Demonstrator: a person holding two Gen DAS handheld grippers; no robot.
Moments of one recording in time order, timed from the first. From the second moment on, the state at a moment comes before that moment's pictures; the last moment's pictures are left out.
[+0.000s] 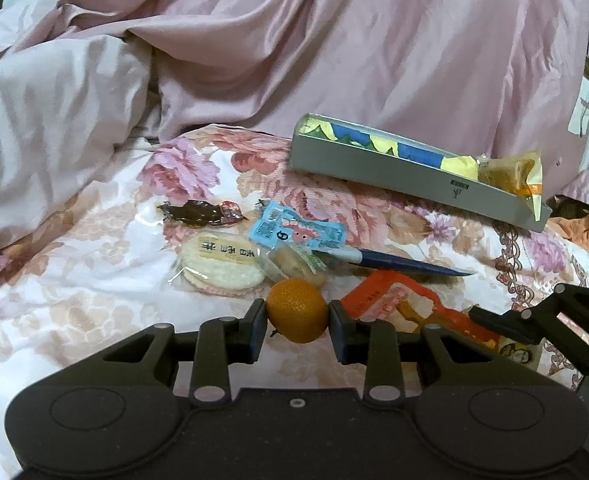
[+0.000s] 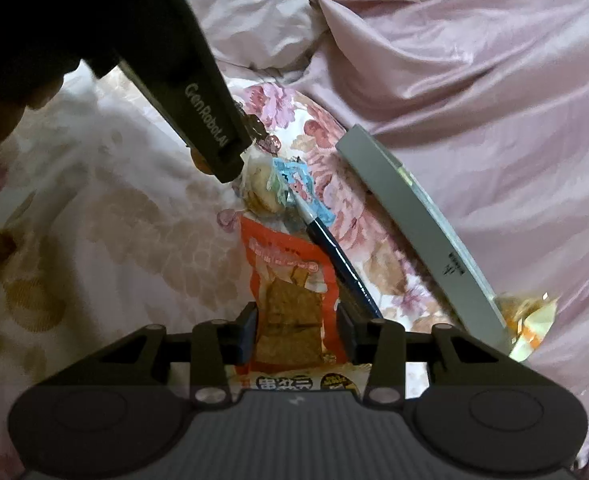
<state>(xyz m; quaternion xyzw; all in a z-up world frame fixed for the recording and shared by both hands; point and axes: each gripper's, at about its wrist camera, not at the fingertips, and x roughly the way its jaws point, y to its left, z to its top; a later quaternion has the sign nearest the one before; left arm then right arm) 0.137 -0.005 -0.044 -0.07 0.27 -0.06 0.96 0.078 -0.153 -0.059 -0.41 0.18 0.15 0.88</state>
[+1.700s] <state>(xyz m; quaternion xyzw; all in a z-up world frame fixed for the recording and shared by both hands) 0.341 -0.127 0.038 -0.04 0.25 -0.05 0.97 0.250 -0.244 -0.007 -0.33 0.07 0.03 0.94</state>
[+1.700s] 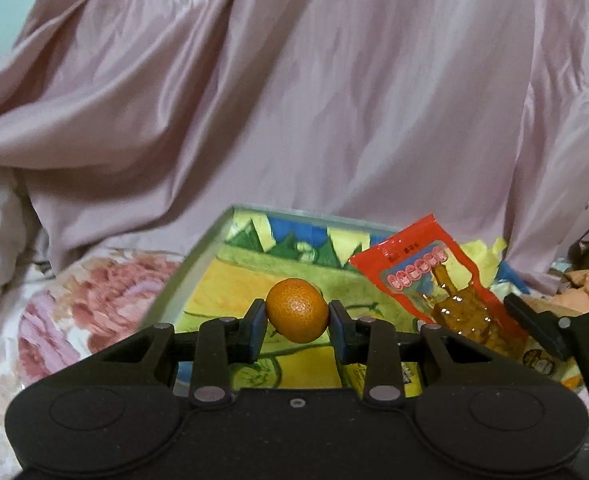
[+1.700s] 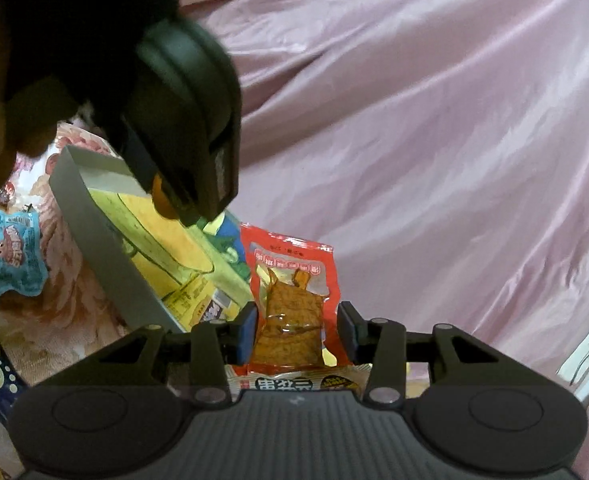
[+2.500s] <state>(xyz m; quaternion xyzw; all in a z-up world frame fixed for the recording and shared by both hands) 0.332 -0.122 0.045 -0.07 0.25 0.01 0.97 0.246 -0.253 0.016 -0.25 0.05 0.04 0.97</state>
